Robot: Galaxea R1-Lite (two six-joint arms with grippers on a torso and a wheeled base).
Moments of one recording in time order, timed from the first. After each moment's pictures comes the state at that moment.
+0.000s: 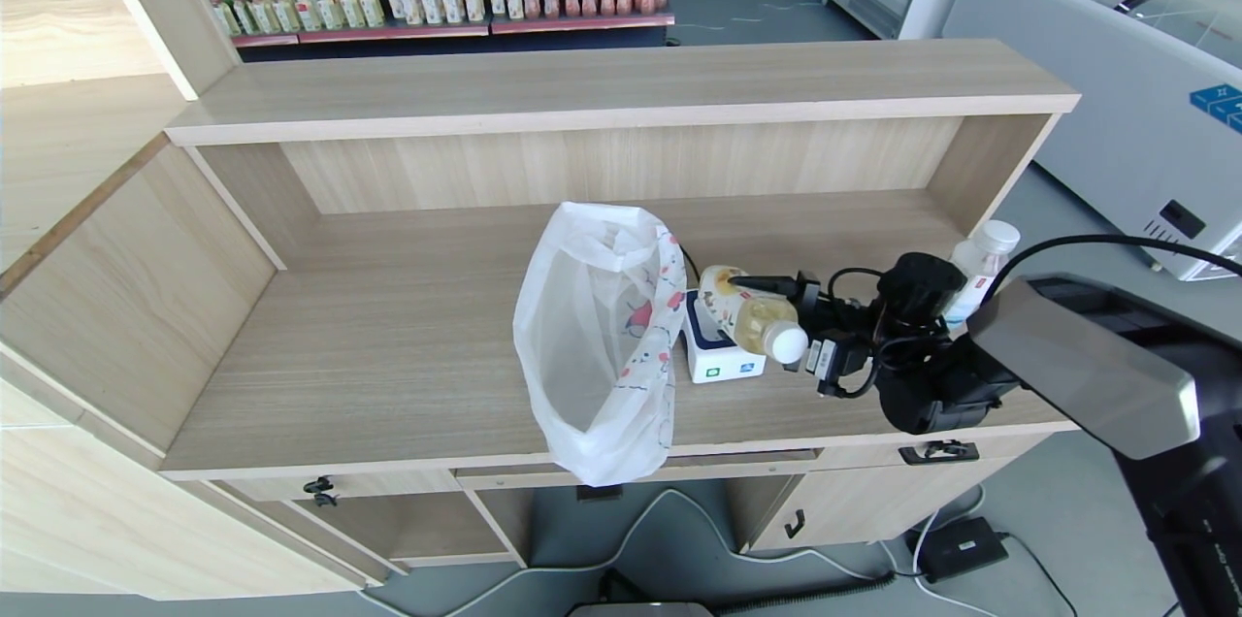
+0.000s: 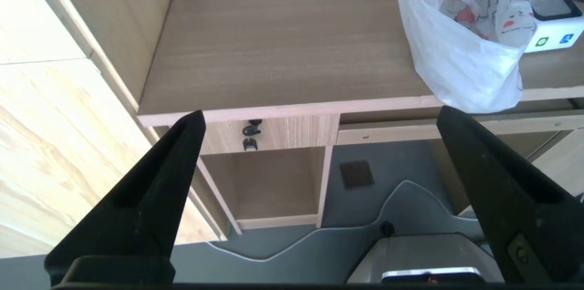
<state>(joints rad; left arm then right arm) 0.00 0.00 0.00 -0.05 -0.03 0.03 0.18 2.51 -1.34 -1.43 1.18 -1.15</state>
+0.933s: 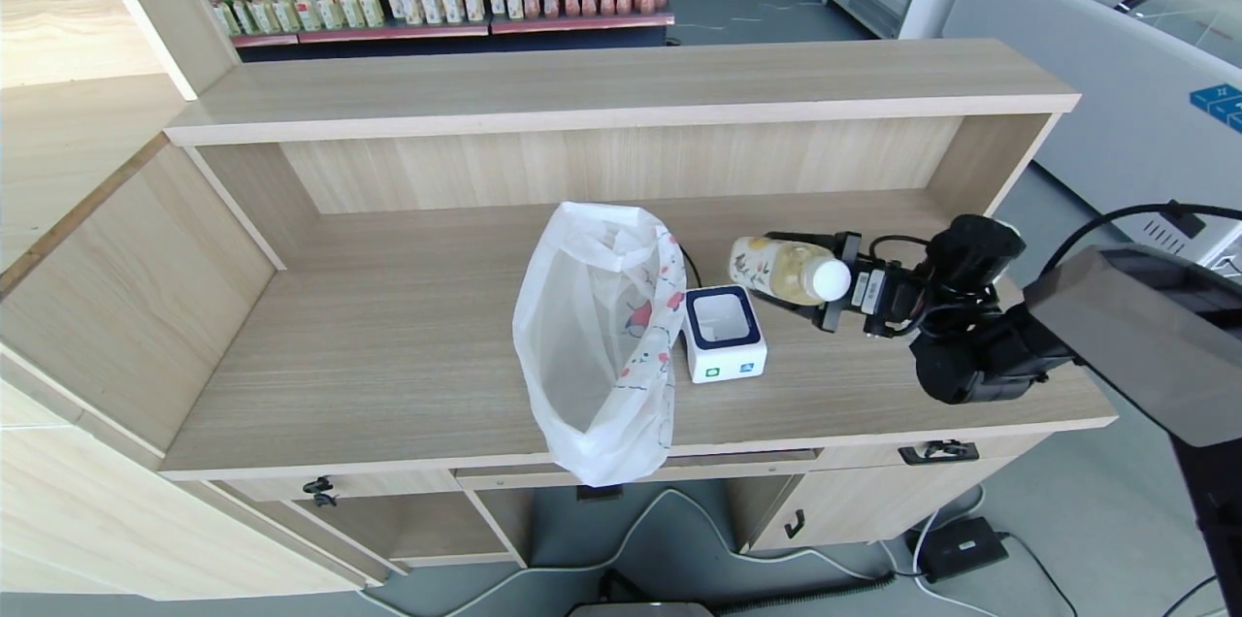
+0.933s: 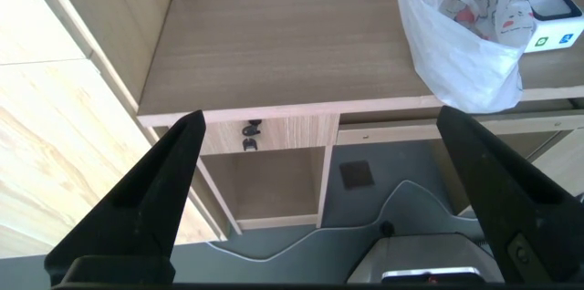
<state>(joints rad) 0.00 0.00 0.00 -0.05 -0.03 0.03 0.11 2.40 -1.35 -1.42 1.17 -0.84</state>
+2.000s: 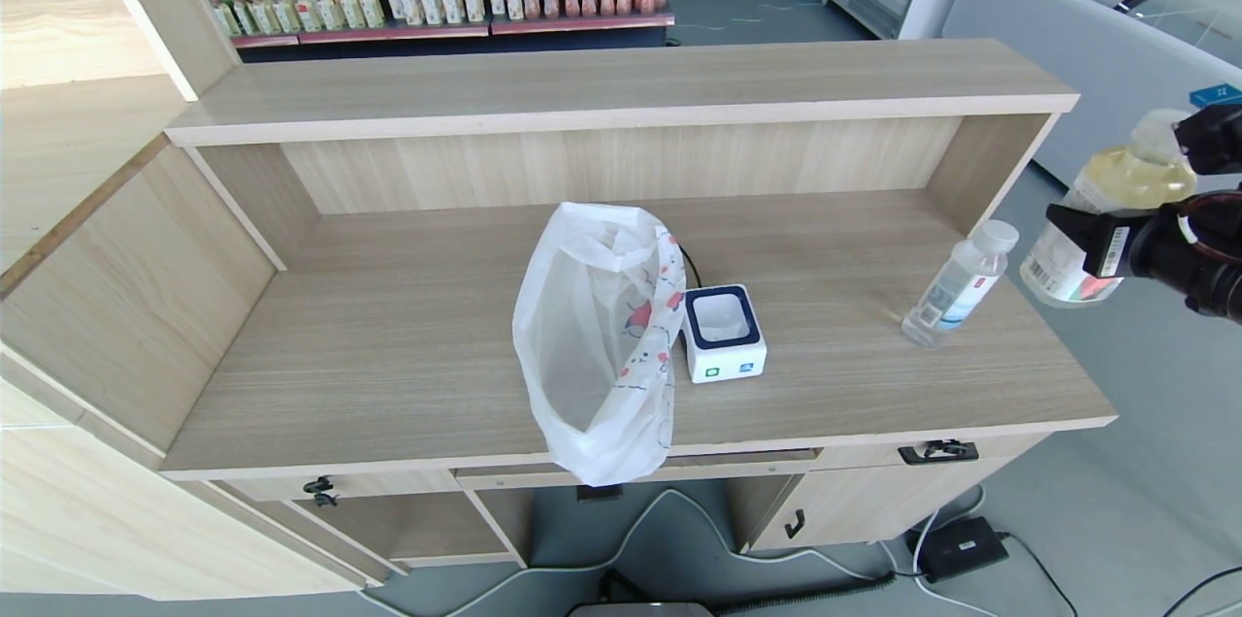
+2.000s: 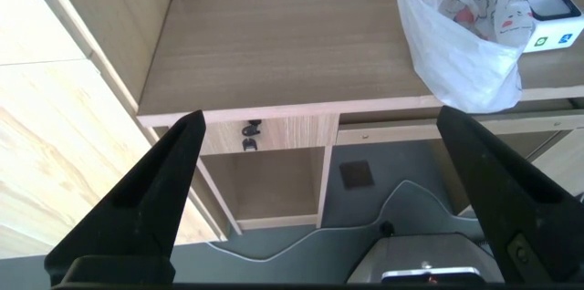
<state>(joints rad) 0.00 0.00 0.00 -0.05 -0.03 0.03 -0.15 1.58 -0.80 -0.78 0.05 -0.18</state>
